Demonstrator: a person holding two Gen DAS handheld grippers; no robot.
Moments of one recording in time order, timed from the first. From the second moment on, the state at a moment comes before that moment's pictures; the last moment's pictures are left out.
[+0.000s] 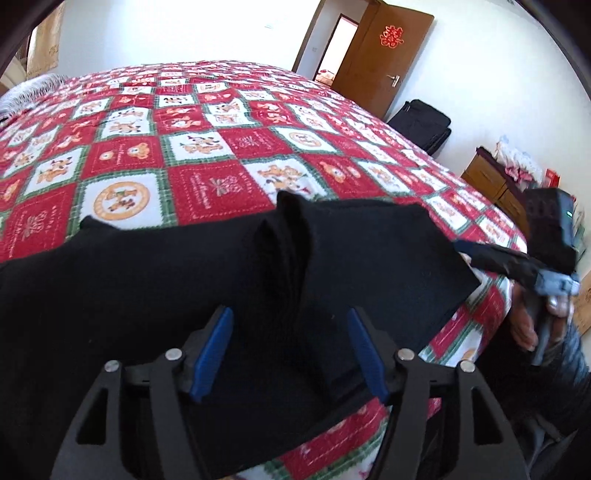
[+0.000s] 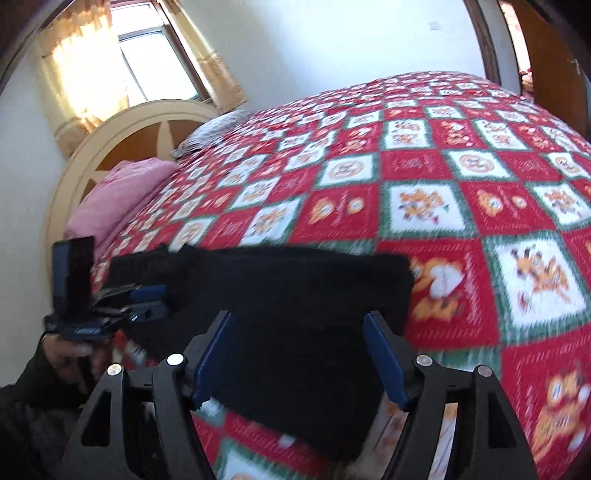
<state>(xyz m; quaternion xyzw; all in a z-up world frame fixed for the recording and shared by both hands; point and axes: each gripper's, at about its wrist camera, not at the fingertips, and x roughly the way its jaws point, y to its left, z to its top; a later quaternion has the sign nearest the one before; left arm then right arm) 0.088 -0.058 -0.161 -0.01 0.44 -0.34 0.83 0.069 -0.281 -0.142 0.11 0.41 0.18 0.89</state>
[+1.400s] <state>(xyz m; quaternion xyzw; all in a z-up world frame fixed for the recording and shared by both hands) 0.094 0.185 -0.168 -0.08 0.41 -0.09 0.91 0.117 -0.084 -0.169 -0.04 0.41 0.16 0.90</state>
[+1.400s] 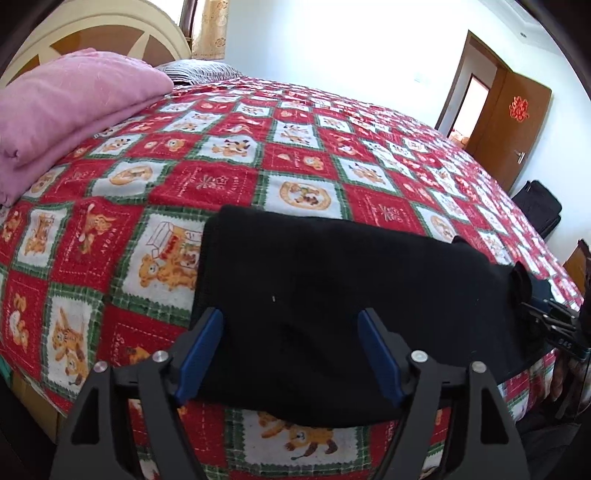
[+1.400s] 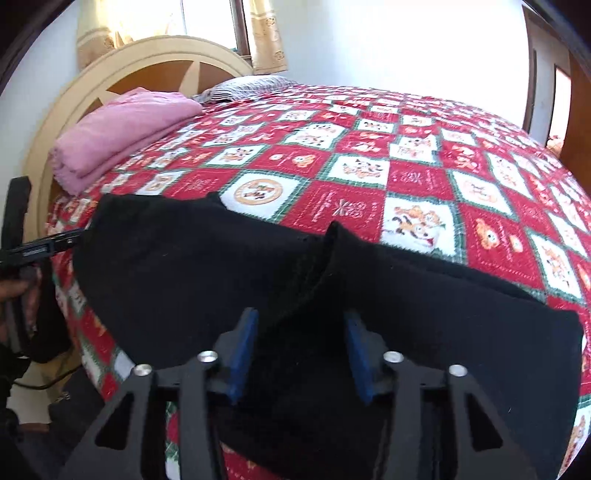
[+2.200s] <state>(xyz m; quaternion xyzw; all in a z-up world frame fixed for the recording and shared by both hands) 0.091 0.190 -0.162 -0.08 0.39 -0.10 0.91 0.098 -0.074 -0.167 -0.08 0.40 0.17 0.89</state>
